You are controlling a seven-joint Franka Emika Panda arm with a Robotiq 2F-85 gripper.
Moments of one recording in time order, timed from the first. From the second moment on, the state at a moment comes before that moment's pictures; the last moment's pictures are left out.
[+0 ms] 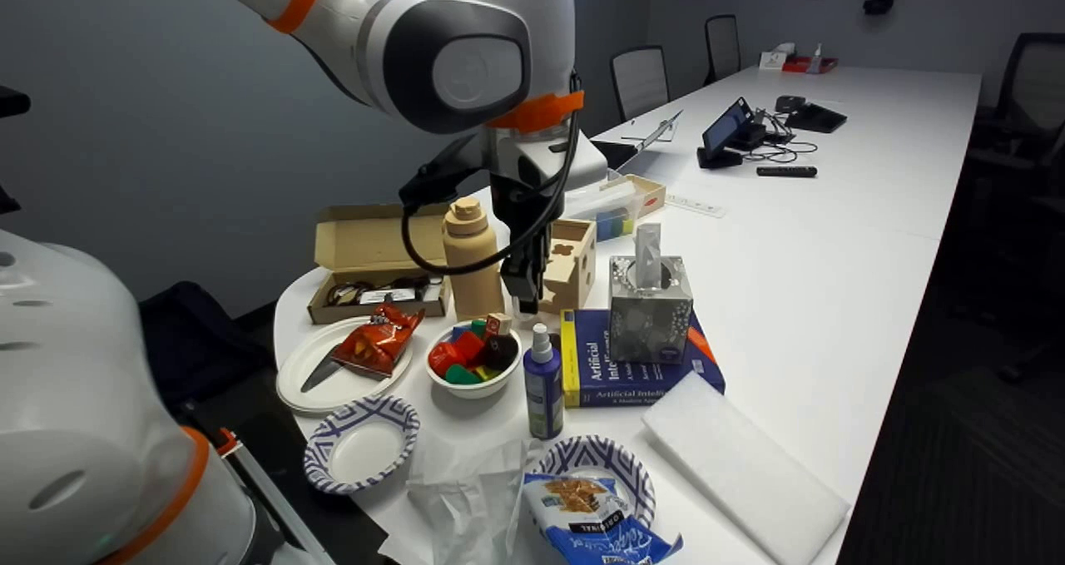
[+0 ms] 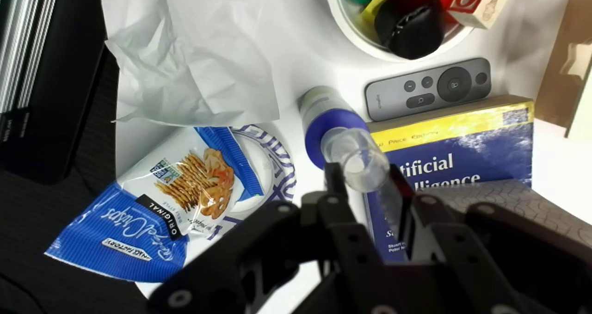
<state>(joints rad) -0.16 -0.46 -0.04 -2.72 0.02 2.28 0.89</state>
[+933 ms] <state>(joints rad) -0.20 -0.42 -0.04 -2.74 0.02 2.38 0.89</state>
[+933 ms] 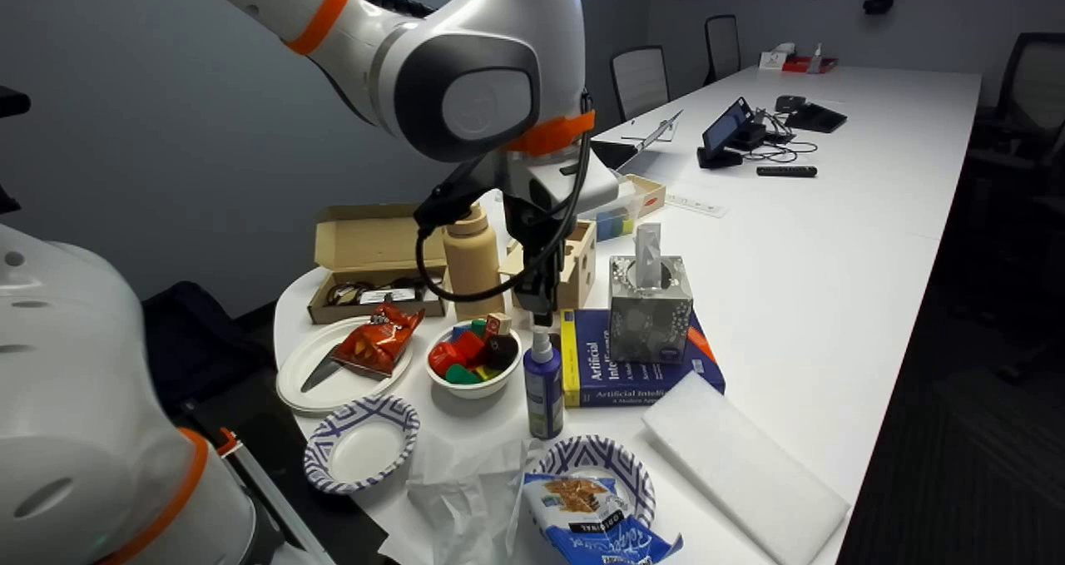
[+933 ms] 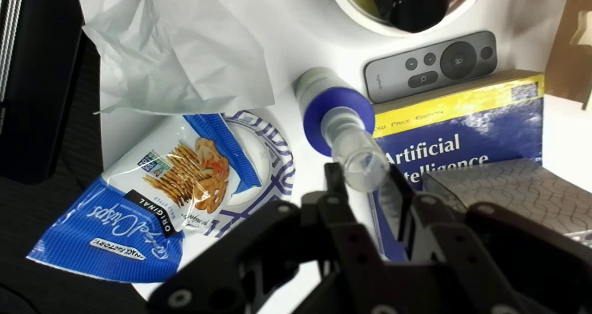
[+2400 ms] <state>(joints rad) -0.20 -0.35 -0.04 -2.74 0.04 2.43 0.89</state>
